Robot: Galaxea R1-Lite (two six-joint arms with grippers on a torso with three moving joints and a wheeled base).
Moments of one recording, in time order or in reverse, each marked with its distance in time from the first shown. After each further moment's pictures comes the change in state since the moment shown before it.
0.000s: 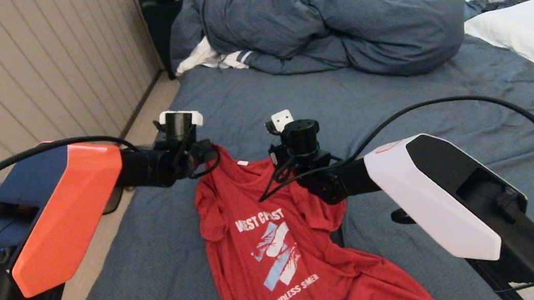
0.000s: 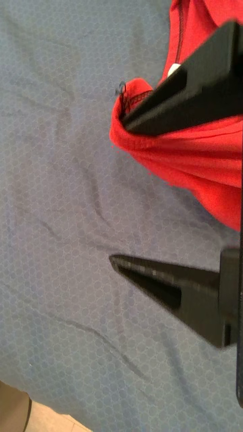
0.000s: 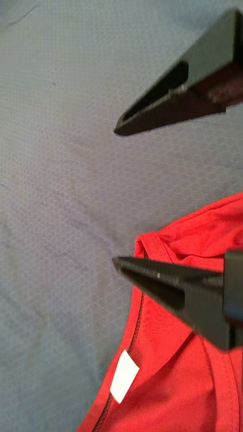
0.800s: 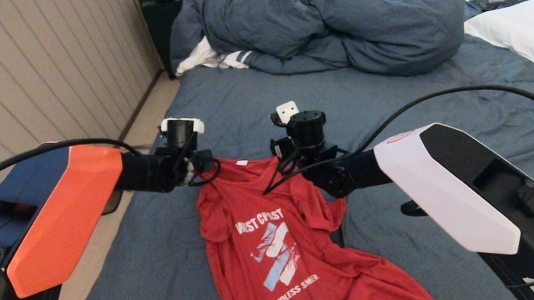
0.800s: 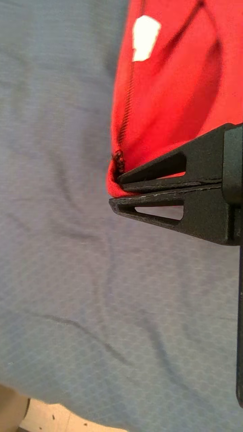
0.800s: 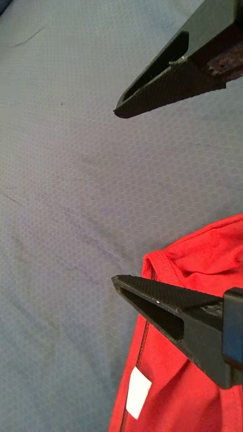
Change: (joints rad) left arm 0.001 -0.015 0.069 0.019 -0.002 0.085; right arm -0.013 -0.055 0.048 -0.003 0.000 0.000
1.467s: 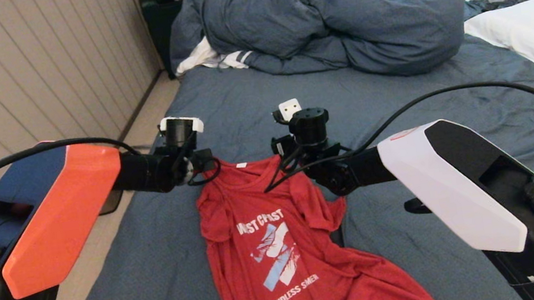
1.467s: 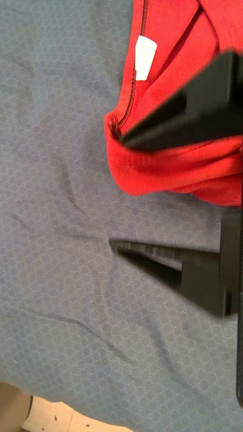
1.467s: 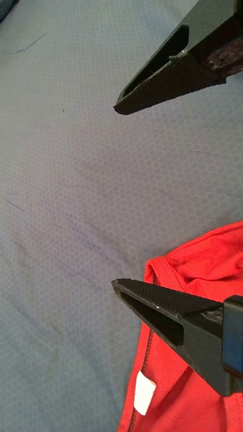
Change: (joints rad) left arm -0.001 -0.009 0.006 -0.010 -0.002 -0.001; right arm -0.006 -0.016 0.014 -0.002 0.000 0.002
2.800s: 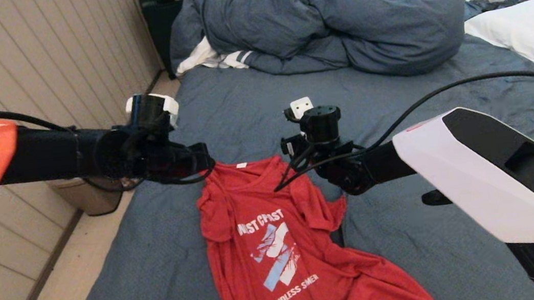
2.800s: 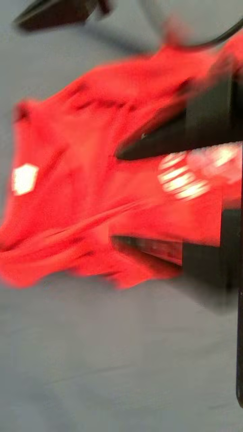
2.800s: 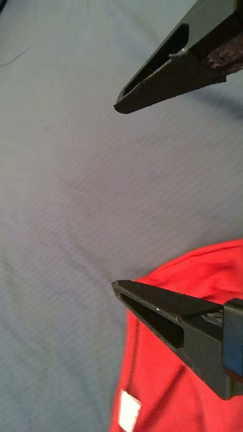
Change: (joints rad) left arm -0.015 -0.327 0.209 0.274 -0.382 -0.121; right arm -0.021 -0.095 0.165 -0.030 0.002 0.032
